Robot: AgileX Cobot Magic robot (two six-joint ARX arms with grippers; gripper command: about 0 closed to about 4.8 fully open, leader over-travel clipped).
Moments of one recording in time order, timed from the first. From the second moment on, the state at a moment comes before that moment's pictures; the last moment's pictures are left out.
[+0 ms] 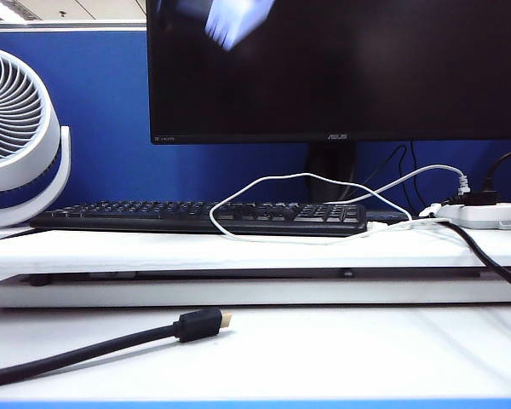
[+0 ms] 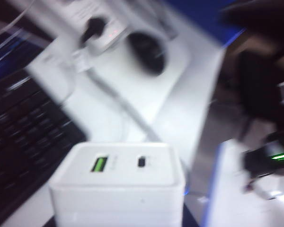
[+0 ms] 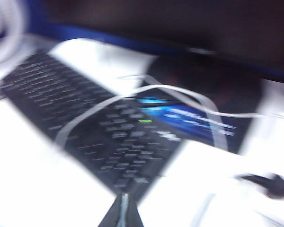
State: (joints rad) left arm -0.46 1.80 1.99 -1.04 0.84 0.25; right arm 0.31 1.08 1.24 -0.59 -0.13 0.02
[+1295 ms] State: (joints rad) left arm -0.46 1.63 2.17 -0.76 0.95 -0.11; right arm 0.26 1.65 1.25 -0.54 -0.15 -0.84
